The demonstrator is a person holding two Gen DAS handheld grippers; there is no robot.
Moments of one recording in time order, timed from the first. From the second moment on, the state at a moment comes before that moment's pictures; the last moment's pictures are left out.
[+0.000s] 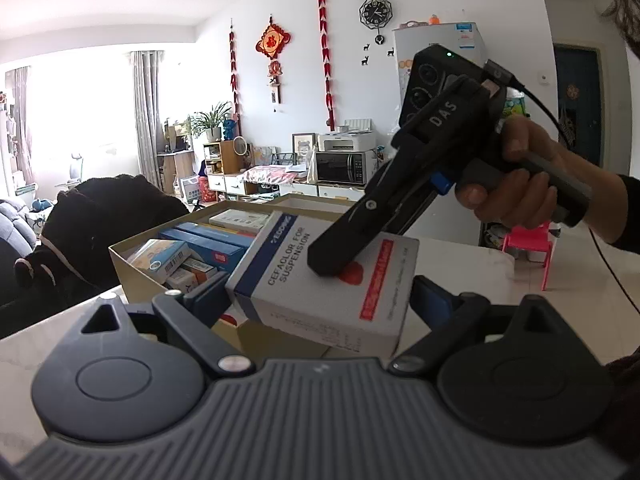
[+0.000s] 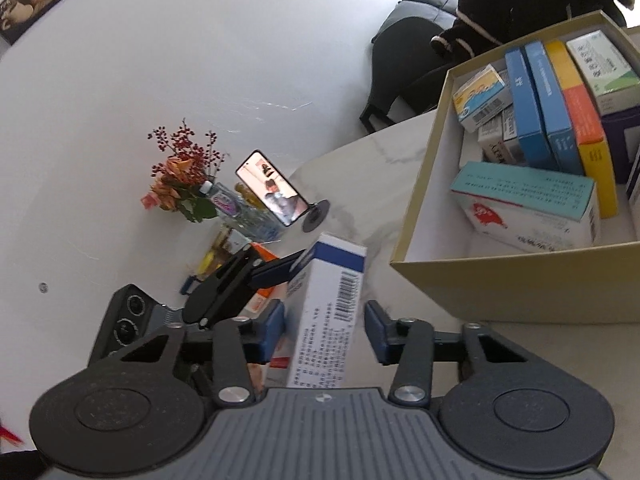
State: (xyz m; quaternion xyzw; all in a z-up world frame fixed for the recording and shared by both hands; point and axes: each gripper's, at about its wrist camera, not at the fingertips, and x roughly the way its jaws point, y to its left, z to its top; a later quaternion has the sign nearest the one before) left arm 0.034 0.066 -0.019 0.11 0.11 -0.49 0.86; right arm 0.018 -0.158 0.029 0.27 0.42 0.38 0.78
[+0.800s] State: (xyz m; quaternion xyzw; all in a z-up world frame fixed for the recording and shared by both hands) left arm 0.036 0.088 -0.034 0.07 0.14 -0.44 0.88; right arm 0.059 -0.211 0.065 0.15 0.37 0.22 0.89
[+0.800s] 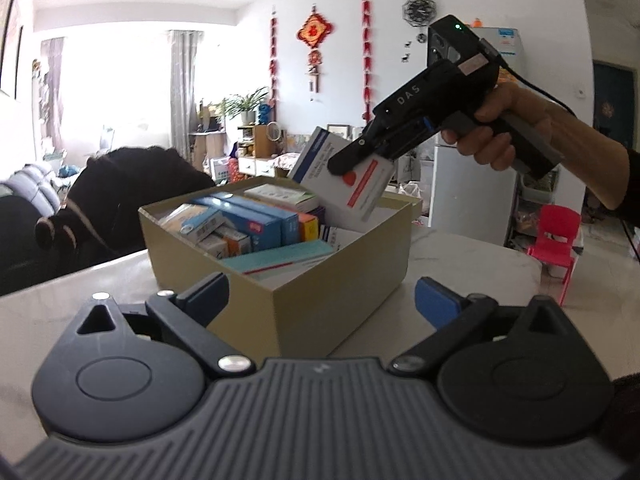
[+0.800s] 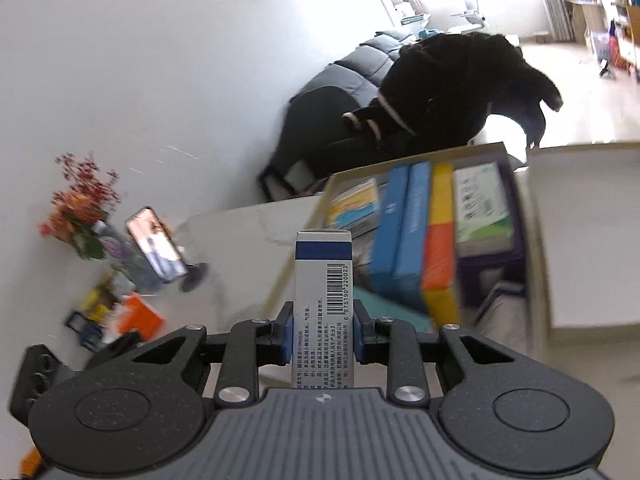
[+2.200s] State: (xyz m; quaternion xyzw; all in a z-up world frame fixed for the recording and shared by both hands) left arm 0.034 0.110 -0.044 0.00 0.21 -0.36 0.91; right arm 0.123 -0.114 0.022 -0.16 0.45 0.34 0.81
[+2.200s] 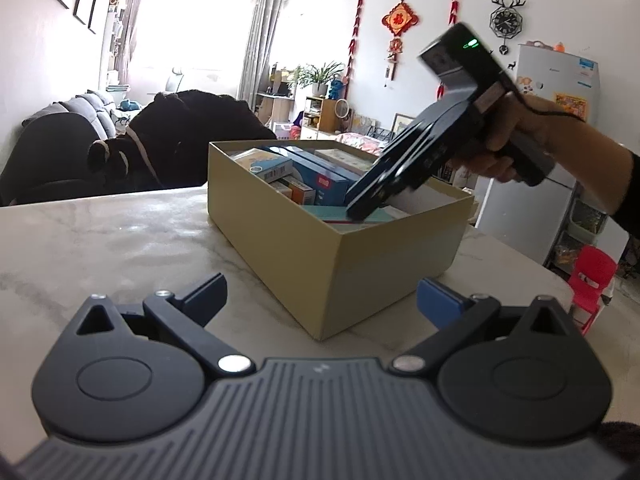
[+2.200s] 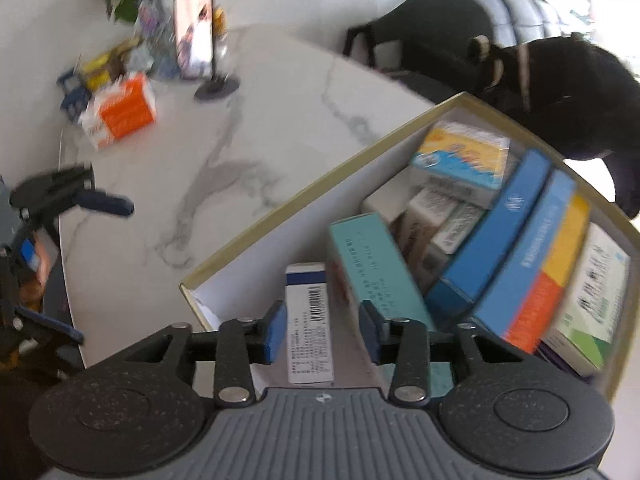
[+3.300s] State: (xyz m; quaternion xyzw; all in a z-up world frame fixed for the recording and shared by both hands) left arm 0.071 0.066 -0.037 -0.04 0.34 -0.19 0.92; right arm 0.144 -0.378 -0.032 0.08 0.46 0.01 0.88
